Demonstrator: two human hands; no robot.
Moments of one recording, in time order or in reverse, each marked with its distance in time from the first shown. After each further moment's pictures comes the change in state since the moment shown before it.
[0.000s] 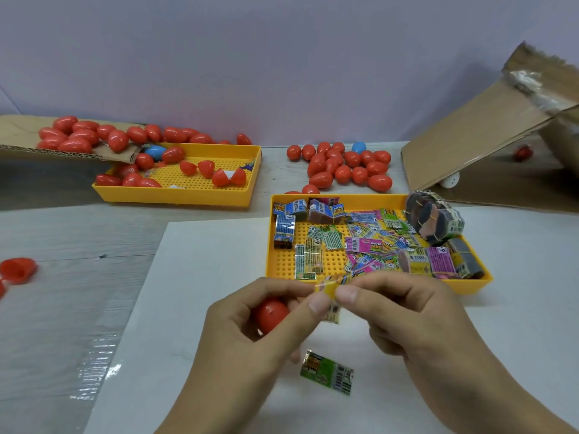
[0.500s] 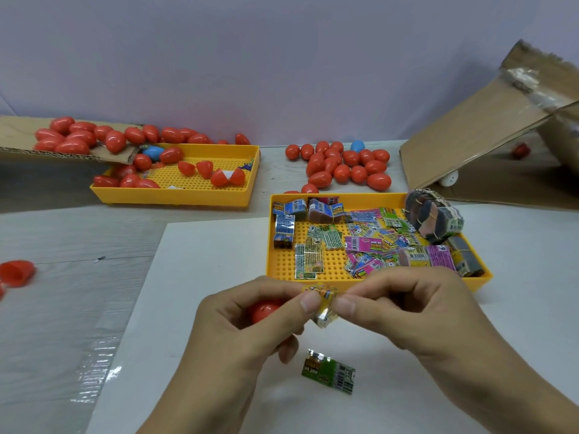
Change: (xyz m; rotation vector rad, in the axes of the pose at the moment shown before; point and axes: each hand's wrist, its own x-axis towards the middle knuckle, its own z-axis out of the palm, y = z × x) left_hand 0.004 0.010 -0.003 -0.179 -0.054 -0.097; right_hand 0.000 -0.008 -0.008 -0.161 -0.084 -0.095
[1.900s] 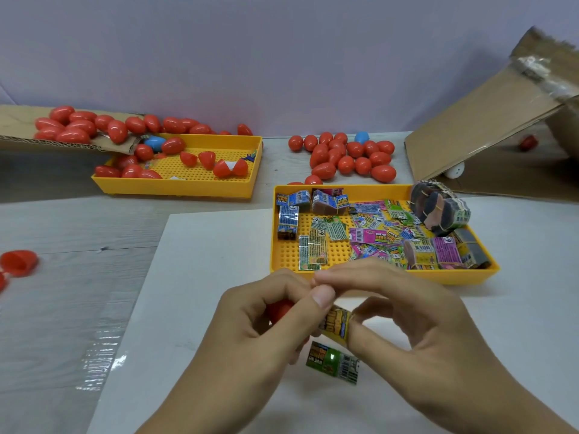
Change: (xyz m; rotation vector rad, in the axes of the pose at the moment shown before) left_hand -0.005 0.003 -0.001 0.272 -0.170 0.131; right_hand -0.003 -0.002 0.008 -0.182 -0.145 -0.196
